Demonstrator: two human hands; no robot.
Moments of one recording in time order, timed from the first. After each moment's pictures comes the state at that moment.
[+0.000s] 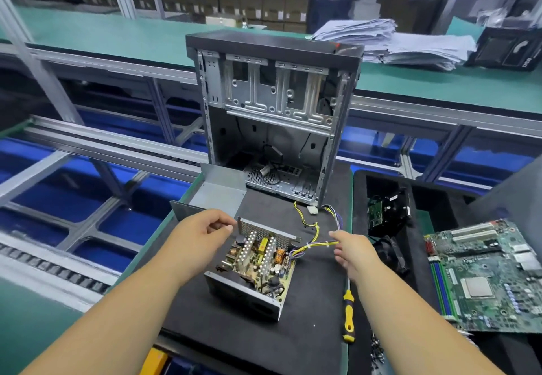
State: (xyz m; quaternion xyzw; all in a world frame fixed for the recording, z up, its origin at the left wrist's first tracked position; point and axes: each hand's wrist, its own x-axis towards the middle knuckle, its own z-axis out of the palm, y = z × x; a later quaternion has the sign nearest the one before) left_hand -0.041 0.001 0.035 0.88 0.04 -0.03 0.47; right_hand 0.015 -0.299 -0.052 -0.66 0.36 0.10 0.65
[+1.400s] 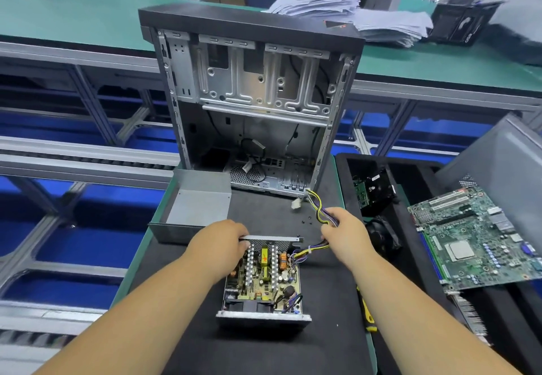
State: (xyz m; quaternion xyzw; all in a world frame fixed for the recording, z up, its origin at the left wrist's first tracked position) left_hand 0.058 0.011 -0.032 0.96 -0.20 -0.08 0.16; right_hand 0.020 -0.253 -0.040 -0.88 0.22 -0.01 0.43
